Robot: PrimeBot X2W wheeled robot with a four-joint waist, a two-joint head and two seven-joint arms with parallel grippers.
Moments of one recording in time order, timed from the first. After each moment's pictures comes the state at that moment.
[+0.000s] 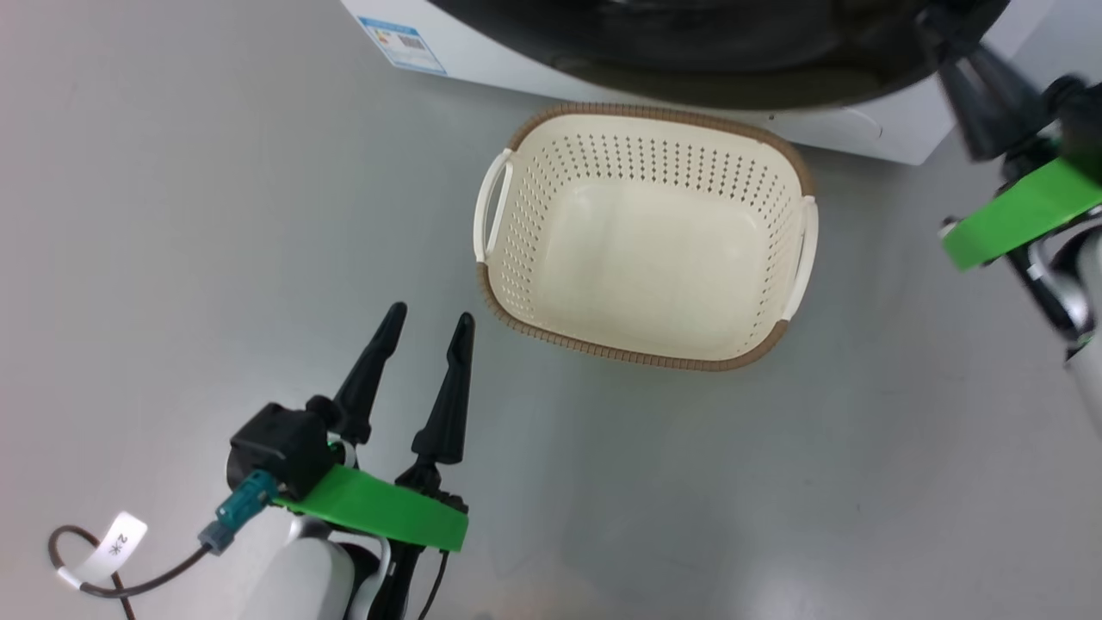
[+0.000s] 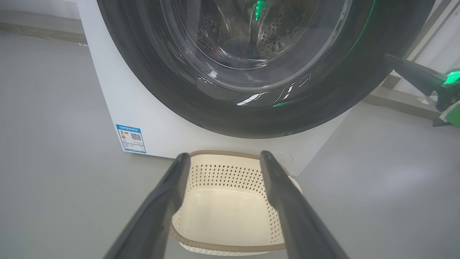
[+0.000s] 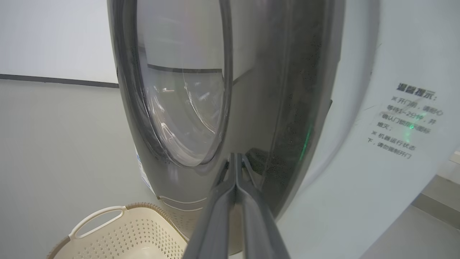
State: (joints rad) left arm -0.28 0.03 -0.34 0.11 -0.41 -0.13 -0.26; right arm -0.80 -0.49 0.33 0.37 0.25 0.13 -0.26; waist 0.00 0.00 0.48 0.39
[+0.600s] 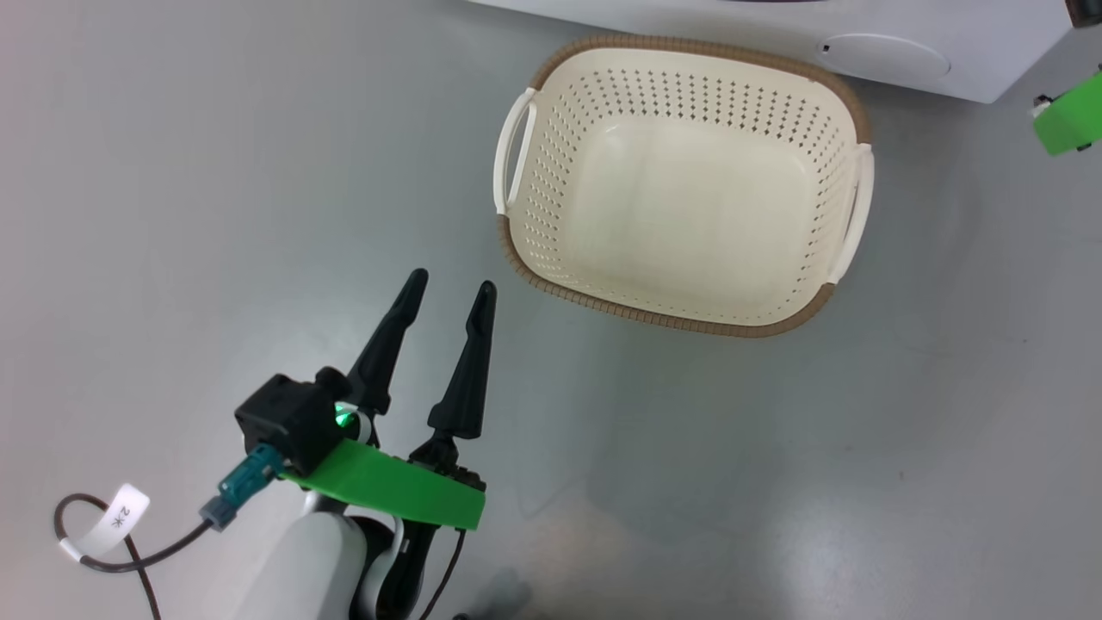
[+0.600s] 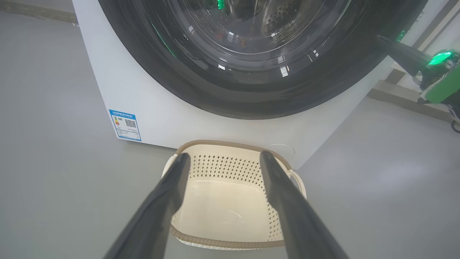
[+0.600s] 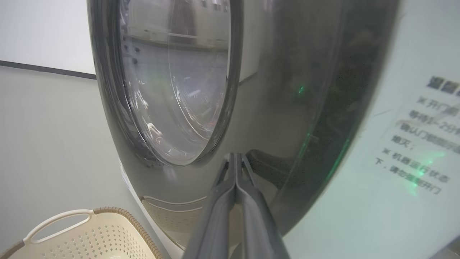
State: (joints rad) left arm -0.34 0.03 -0.38 0.09 -0.47 -0.13 -0.26; right arm -1.02 -0.61 0.39 0.42 0.26 0.14 -0.26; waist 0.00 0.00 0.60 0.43
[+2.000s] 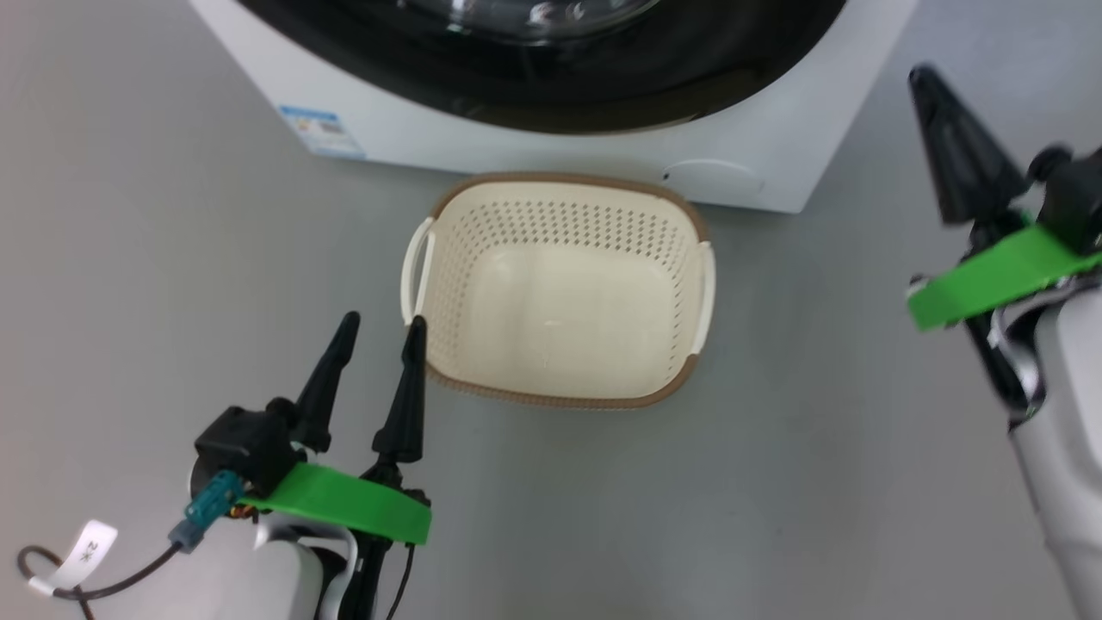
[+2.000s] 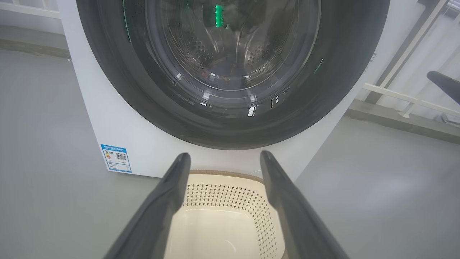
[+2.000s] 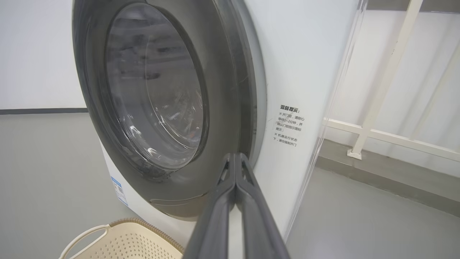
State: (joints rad) left arm -0.28 0.03 -0.27 0.17 -0.40 -0.13 -0.26; right arm -0.68 -0.38 0.17 0.32 0.23 0.14 -0.26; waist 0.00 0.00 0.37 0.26
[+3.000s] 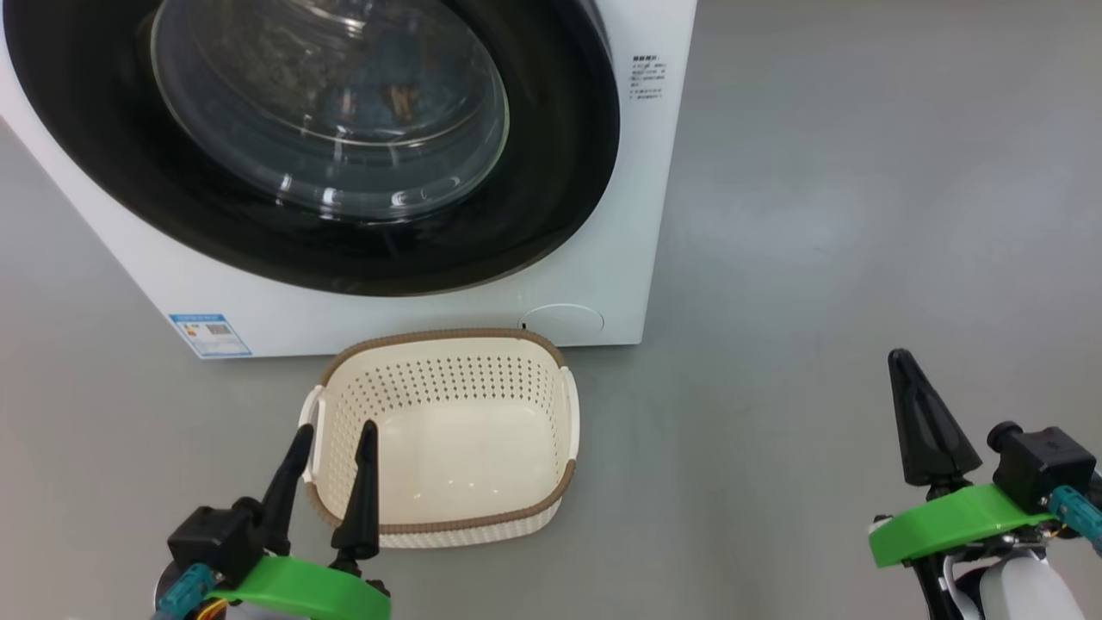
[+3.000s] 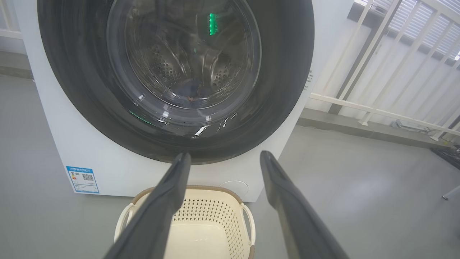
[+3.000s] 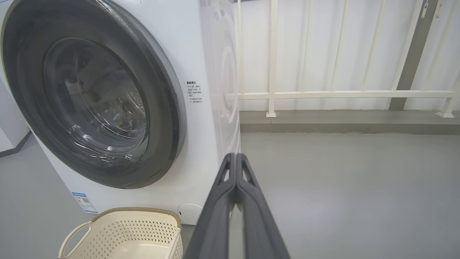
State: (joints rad) left arm -0.10 0.04 -0.17 0.19 -0.38 -0.13 -0.26; right arm -0.16 -0.09 -0.09 0.18 0.16 0.14 -0.26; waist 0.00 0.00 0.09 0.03
